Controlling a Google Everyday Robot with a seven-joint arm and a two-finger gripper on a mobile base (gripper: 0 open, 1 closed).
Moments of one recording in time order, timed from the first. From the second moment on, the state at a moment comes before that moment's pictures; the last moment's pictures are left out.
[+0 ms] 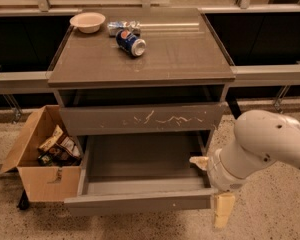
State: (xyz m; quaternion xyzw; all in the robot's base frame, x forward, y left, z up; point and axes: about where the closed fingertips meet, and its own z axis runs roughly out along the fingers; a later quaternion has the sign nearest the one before) arm 0.399 -0.155 0.658 -0.74 0.65 0.12 0.13
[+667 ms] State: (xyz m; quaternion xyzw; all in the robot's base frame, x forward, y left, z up) arm 0.382 -0.164 0.523 -0.74 0.65 0.17 0.10
